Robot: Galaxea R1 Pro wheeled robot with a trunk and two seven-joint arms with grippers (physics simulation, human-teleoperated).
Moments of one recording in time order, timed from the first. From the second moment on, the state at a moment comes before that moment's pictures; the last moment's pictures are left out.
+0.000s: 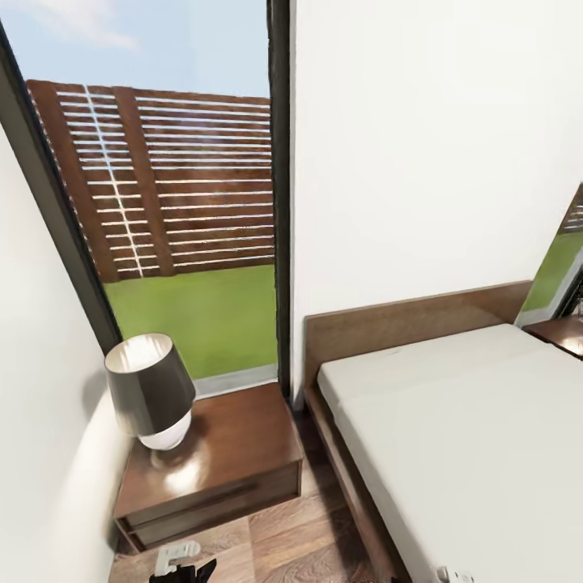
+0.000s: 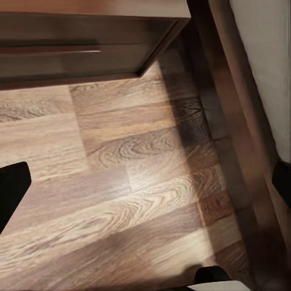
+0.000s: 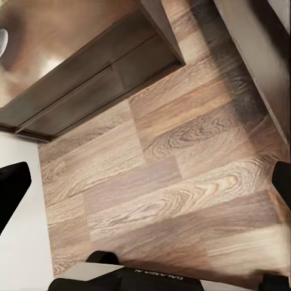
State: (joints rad) left arm -0.46 0.09 0.42 -0.02 -0.16 -0.23 -0.48; right arm -0.23 -0.19 -0.07 -0.38 -0.31 0.00 0.63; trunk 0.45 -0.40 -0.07
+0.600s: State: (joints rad) left arm -0.46 0.09 0.42 -0.02 -0.16 -0.23 -0.48; right arm -0.23 -0.19 -0.07 -0.39 -0.31 0.00 0.63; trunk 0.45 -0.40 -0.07
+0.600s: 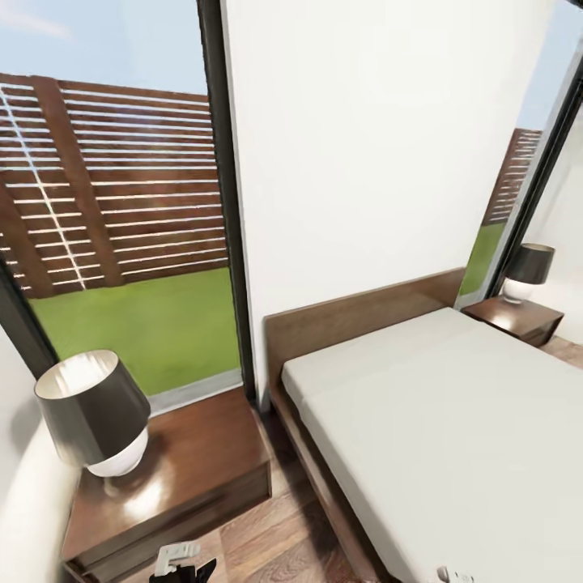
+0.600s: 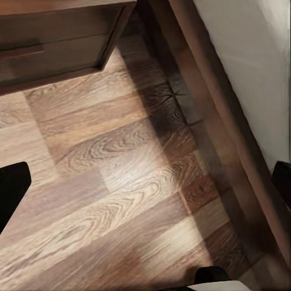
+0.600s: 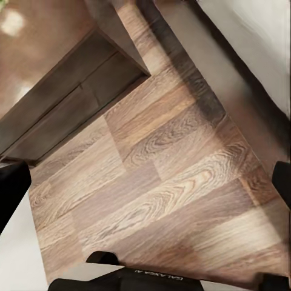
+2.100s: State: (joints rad) left arm -0.46 0.09 0.42 -0.02 -0.16 -0.23 -0.48; right arm -0.23 -0.19 -0.07 -0.39 -0.31 0.00 0.63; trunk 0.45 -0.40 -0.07
